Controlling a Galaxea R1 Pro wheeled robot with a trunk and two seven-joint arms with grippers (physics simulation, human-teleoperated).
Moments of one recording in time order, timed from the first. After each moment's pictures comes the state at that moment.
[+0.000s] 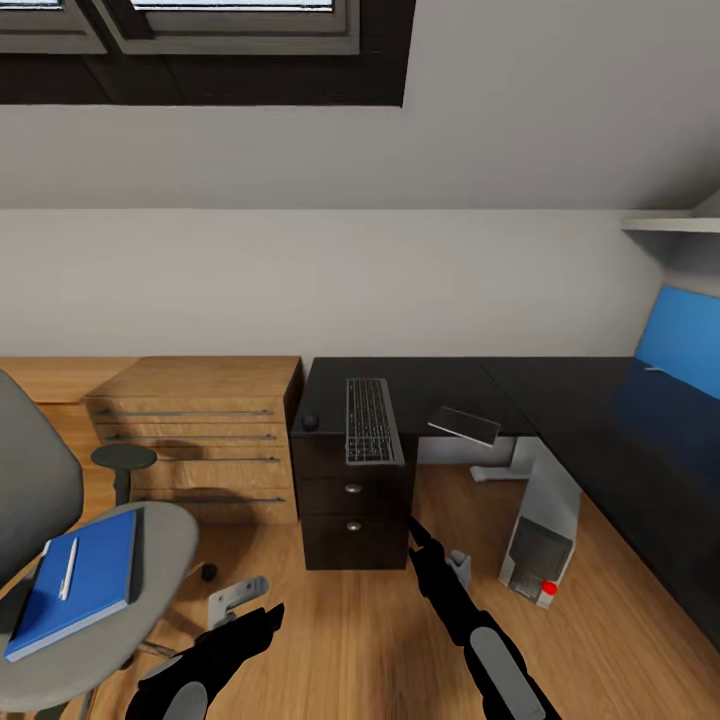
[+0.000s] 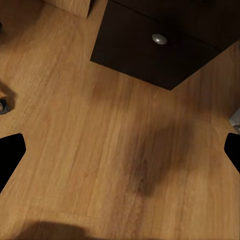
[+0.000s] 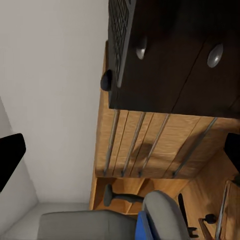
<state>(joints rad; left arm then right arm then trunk) -0.01 0.05 -0.23 -1.61 0.70 0.60 0.52 -0.30 0.10 0.10 -0.90 -1.28 0.16 0.37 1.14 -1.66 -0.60</state>
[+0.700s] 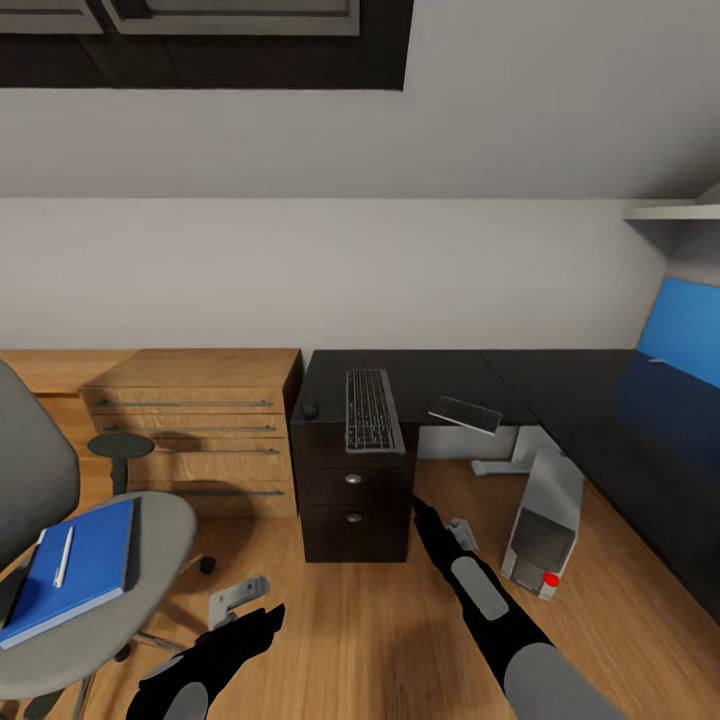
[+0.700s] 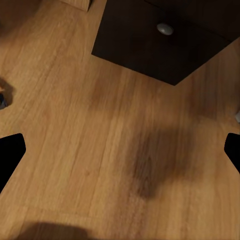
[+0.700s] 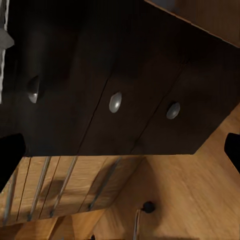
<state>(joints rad) -0.01 0.05 -0.24 -1.61 0.70 0.60 0.52 -0.60 0.11 0.09 -0.59 -1.18 0.03 0.01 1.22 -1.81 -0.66</state>
